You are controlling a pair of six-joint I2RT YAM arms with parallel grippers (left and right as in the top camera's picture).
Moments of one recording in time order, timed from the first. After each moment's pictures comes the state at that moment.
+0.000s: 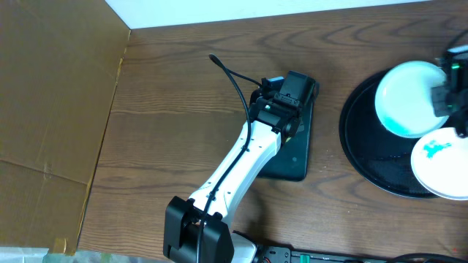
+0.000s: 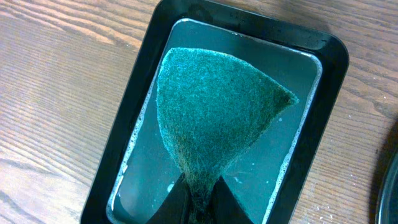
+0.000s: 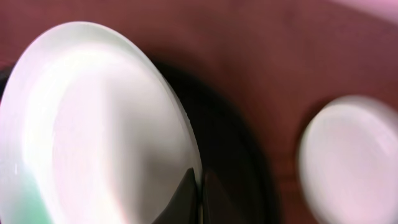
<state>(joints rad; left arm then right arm) -0.41 1.54 1.19 -0.89 -0.40 -0.60 0.25 1.52 1.03 -0.31 0.26 -0.09</state>
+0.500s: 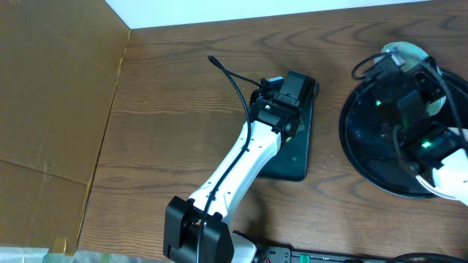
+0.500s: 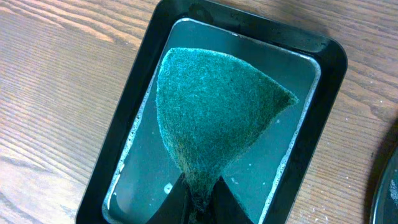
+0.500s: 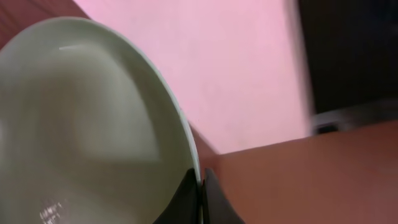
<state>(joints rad) -0.41 1.54 1.19 -0.89 -0.39 -0.62 0.66 1.48 1.03 0.06 1.03 -0.79</state>
